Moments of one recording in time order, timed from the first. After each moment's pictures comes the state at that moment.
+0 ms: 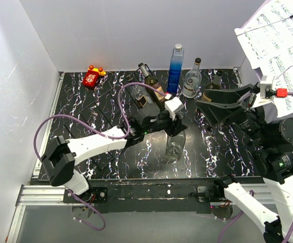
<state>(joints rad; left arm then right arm) -0.99 1.50 1.13 0.20 0.18 -0.12 0.44 0.68 1.22 -0.14 -0.44 0.48</state>
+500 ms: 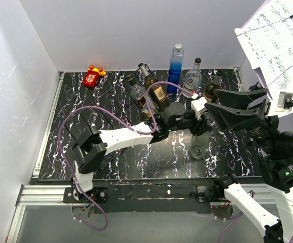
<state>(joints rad) -1.08 1.85 1.42 0.31 0.23 -0.14 0.44 0.61 1.22 -0.06 -0.42 0.52</state>
